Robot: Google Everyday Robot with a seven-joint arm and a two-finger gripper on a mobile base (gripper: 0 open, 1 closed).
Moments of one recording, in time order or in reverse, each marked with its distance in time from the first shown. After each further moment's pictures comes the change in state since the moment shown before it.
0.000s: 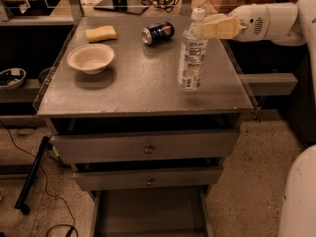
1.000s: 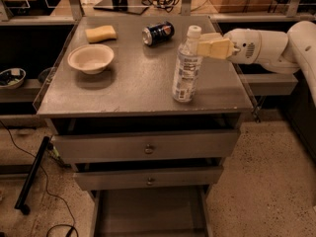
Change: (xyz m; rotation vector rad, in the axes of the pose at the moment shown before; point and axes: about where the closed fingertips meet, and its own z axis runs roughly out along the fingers) arm 0.041 -0.002 0.010 0.025 -0.105 -0.001
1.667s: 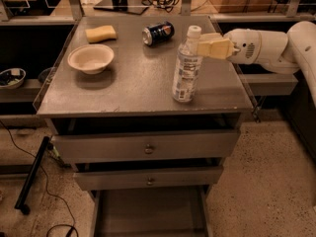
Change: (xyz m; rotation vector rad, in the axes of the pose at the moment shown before) arm 0.000 0.000 0.000 0.000 -0.001 0.000
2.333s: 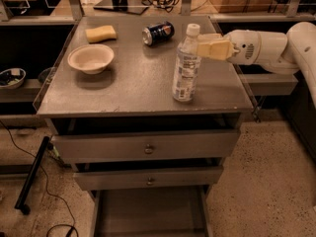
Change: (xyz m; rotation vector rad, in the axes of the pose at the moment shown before) arm 0.000 0.000 0.000 0.000 0.000 0.000
